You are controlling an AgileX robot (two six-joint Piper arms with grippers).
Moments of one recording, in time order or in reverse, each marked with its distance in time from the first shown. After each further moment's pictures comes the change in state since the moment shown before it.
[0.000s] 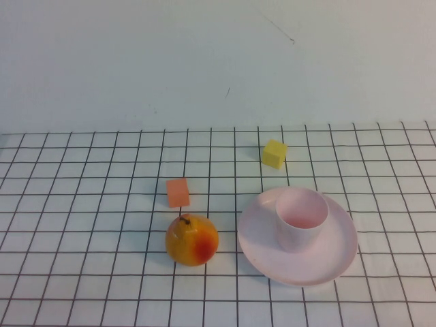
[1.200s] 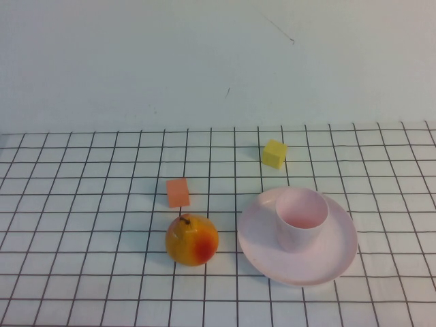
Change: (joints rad) right arm 0.000 0.000 0.000 0.000 0.000 0.000; left arm 0.009 -0.031 0.018 -0.371 0.261 0.547
